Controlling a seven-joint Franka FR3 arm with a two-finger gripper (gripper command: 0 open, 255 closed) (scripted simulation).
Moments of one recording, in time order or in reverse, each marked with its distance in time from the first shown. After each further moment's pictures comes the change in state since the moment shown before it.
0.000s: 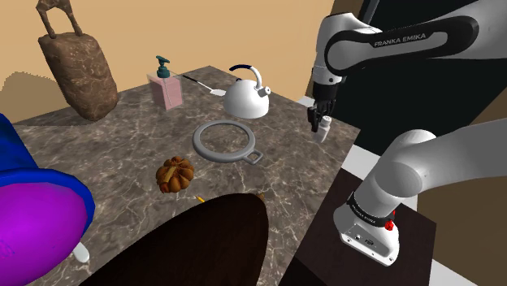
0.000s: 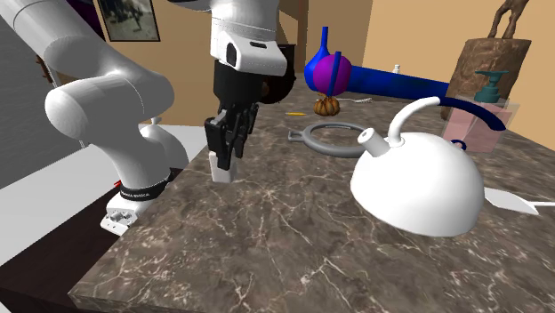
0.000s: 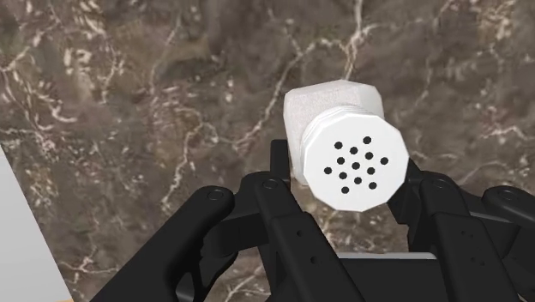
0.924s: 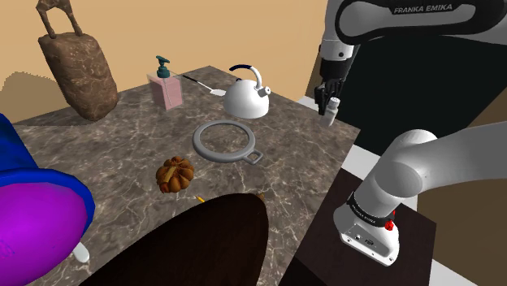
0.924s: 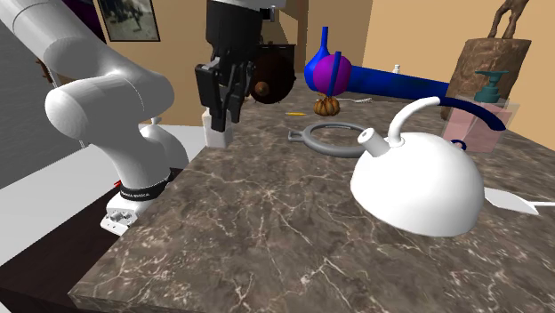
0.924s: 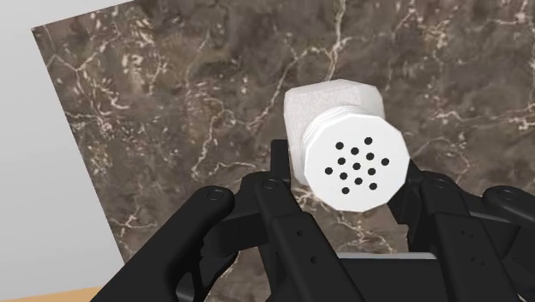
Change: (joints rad) arm 0.004 -0.036 0.012 0.163 0.011 -0.199 -0.008
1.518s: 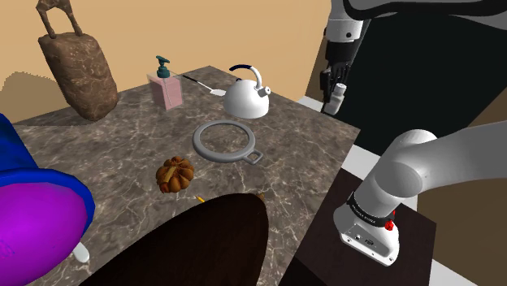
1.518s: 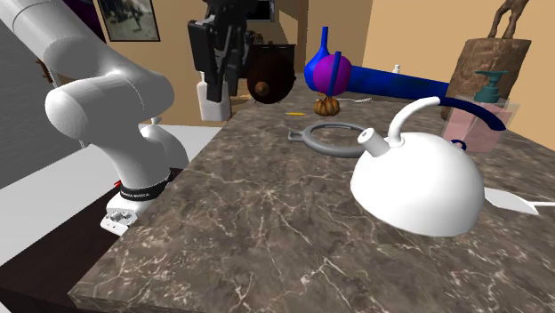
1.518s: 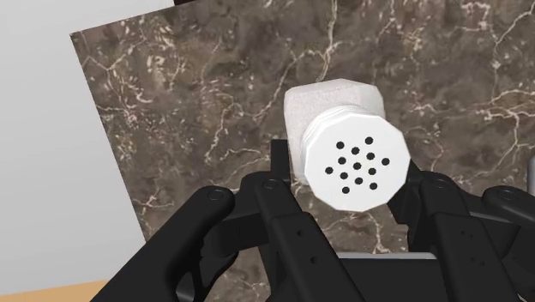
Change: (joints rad) arm 0.002 0.006 0.006 0.126 0.005 -0.120 -0.006
